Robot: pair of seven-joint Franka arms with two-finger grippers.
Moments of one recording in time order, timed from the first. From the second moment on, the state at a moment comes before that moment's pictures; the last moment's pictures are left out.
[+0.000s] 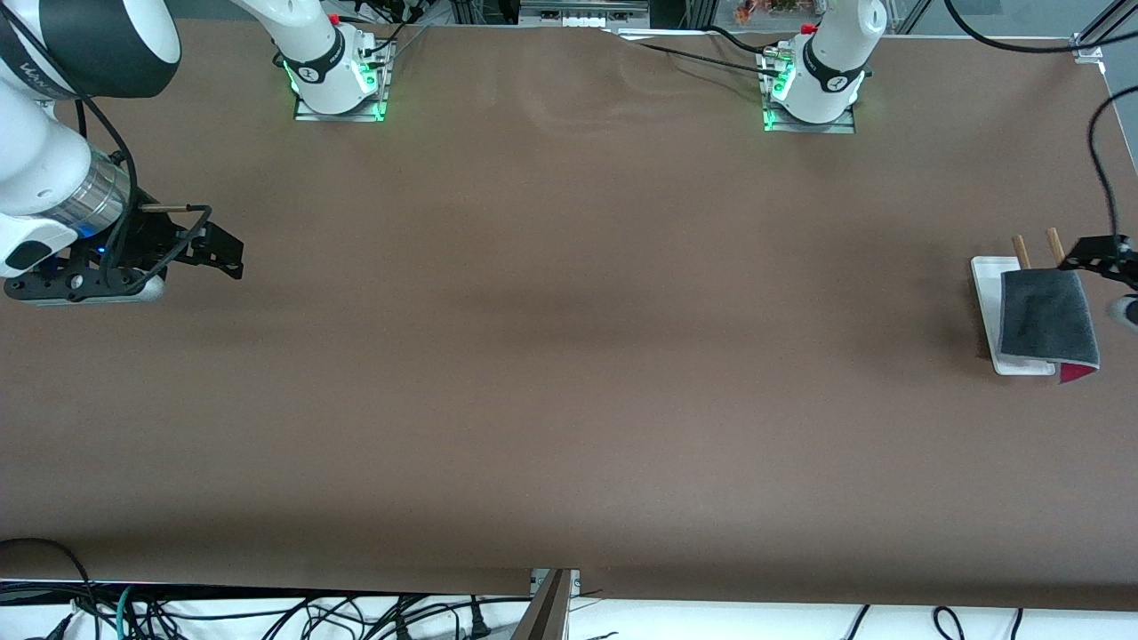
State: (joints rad) left arm 0.02 0.42 0.23 -1.27 0.05 1.36 0.78; right arm 0.24 0.15 -0.10 -1.53 0.00 1.70 0.08
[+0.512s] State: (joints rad) left arm -0.05 0.29 0.03 -1.34 -0.03 1.38 0.21; right arm 0.26 0.16 -0.10 -1.51 -0.02 1.73 0.11
